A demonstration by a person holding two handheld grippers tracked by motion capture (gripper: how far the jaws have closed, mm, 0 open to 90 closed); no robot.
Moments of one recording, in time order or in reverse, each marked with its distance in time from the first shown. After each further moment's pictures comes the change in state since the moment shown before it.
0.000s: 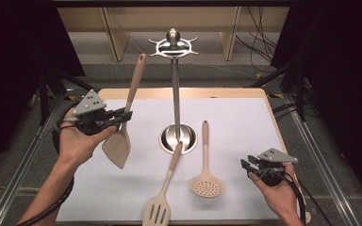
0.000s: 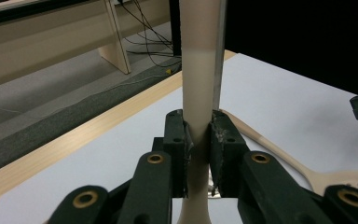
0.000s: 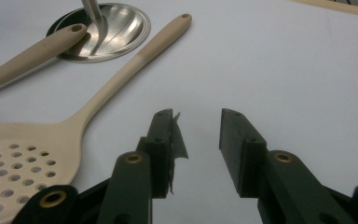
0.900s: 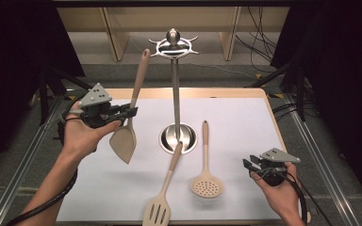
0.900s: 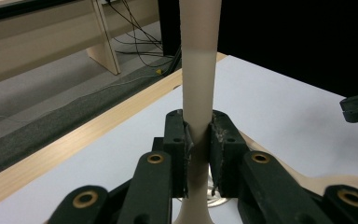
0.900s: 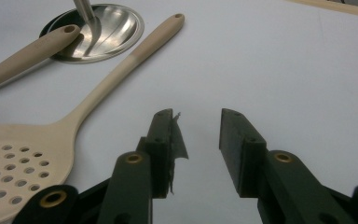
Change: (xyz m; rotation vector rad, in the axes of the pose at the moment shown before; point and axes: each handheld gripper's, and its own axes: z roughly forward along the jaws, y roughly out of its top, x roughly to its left) left arm 0.003 0.011 0.013 0.018 -0.045 0.002; right arm -0.003 0.000 -0.003 0.007 -0.015 0.022
